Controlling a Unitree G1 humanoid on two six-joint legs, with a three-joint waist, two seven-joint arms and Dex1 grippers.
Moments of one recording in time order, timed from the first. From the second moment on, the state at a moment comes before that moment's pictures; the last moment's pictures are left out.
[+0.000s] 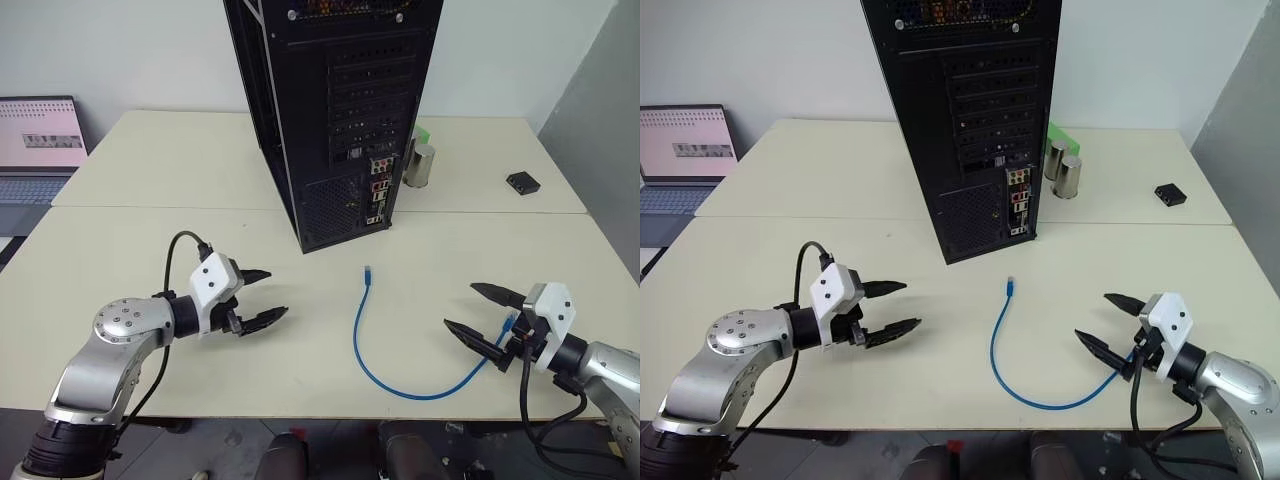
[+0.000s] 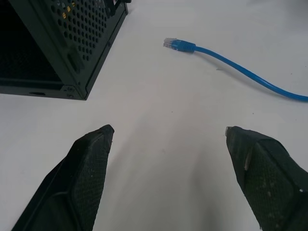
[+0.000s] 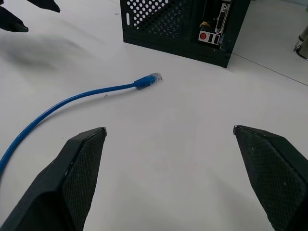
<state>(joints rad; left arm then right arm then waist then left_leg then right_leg) -0.11 0.76 0.07 -0.28 -0.35 0.38 -0.95 0.20 -0.69 -0.22 -0.44 0.49 0.27 0.80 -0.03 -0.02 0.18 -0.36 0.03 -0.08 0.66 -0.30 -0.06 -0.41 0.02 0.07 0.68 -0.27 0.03</state>
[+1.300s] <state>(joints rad) -0.21 0.73 -0.04 -0.18 -0.30 0.22 -1.02 -0.19 -0.28 0.21 -0.49 0.40 0.90 0.27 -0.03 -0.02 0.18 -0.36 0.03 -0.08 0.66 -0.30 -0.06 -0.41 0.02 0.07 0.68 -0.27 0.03</state>
